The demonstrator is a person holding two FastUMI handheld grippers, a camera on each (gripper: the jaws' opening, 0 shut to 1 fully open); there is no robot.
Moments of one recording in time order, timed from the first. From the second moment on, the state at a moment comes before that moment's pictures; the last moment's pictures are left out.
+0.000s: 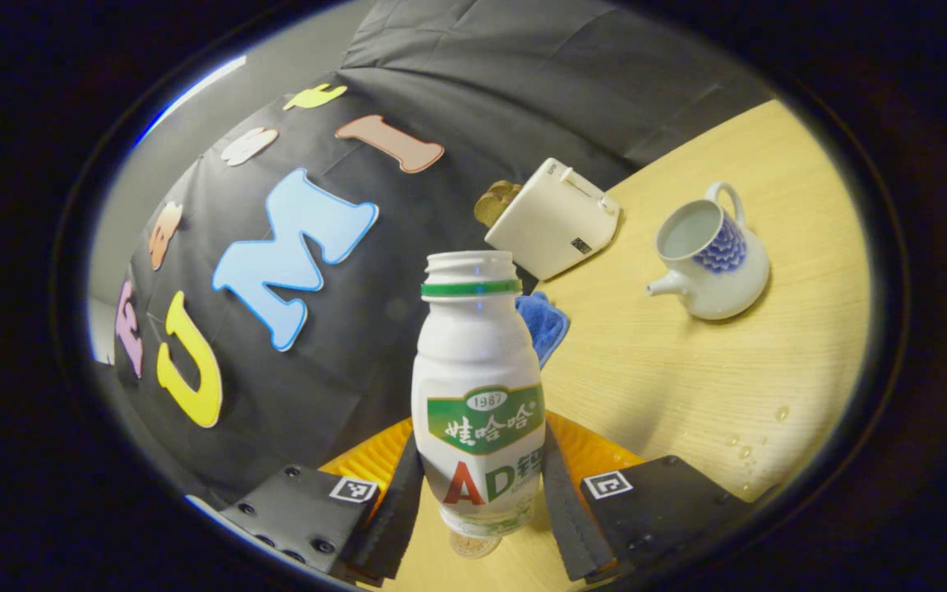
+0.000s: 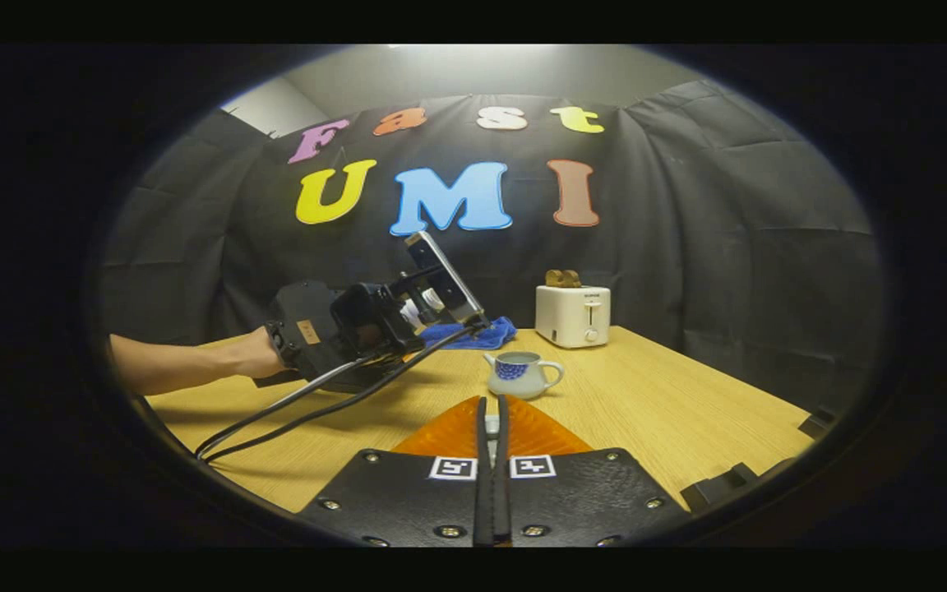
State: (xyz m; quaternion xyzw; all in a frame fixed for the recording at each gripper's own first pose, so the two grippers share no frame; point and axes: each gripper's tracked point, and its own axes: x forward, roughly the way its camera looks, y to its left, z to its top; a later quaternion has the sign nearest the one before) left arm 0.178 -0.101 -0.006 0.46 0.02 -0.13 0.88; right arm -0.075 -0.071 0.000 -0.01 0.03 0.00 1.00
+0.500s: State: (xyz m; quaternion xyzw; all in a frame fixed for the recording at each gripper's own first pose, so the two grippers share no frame) left arm 0.184 -0.127 -0.016 0.55 0.02 -0.15 0.82; right arm -0.075 -0.078 -0.005 0.00 0.04 0.00 1.00
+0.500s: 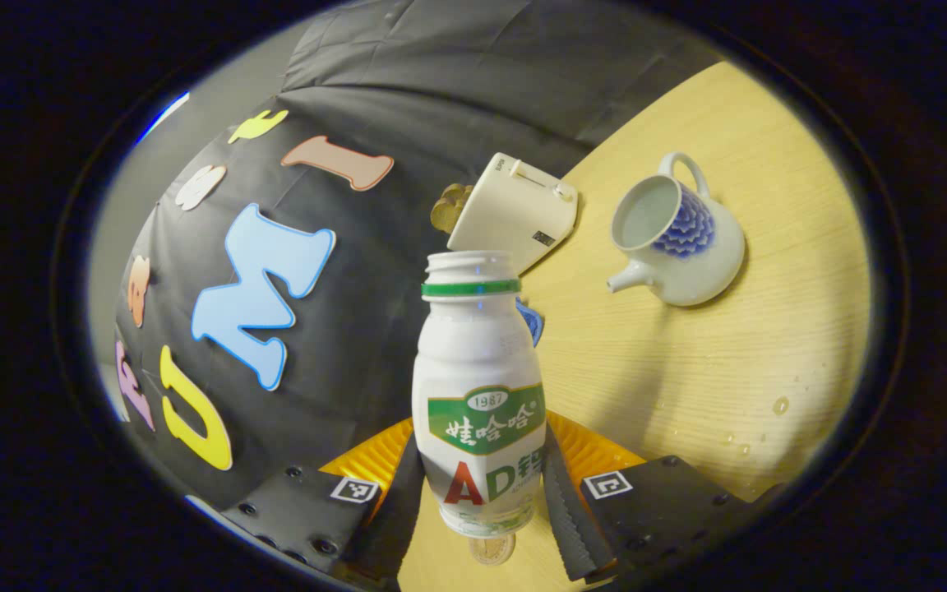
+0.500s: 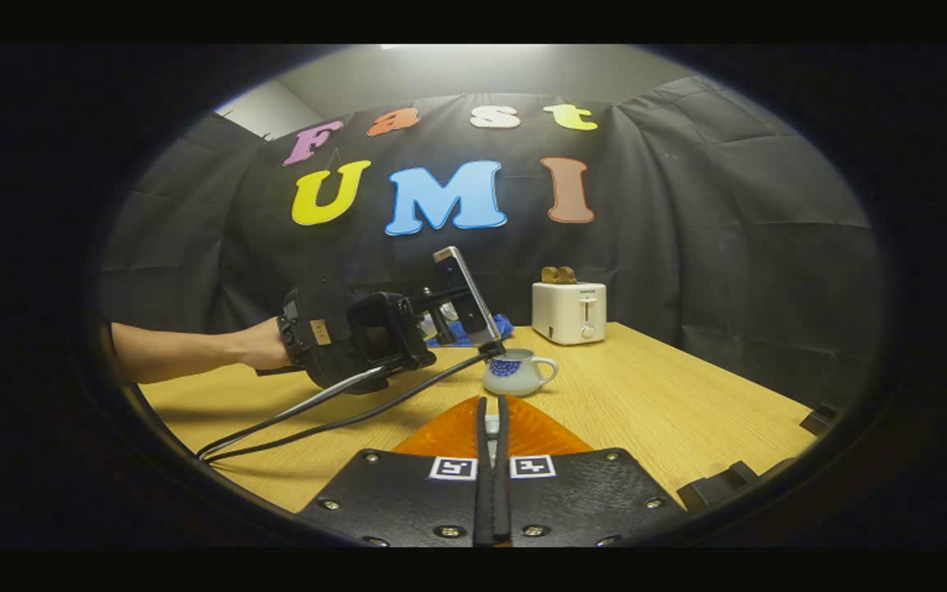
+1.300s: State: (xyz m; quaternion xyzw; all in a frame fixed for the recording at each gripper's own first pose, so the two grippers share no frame) left arm 0.176 -0.150 -0.007 0.67 0.00 -0.16 0.73; right arm -0.074 -0.085 -0.007 0.00 0.04 0.00 1.00
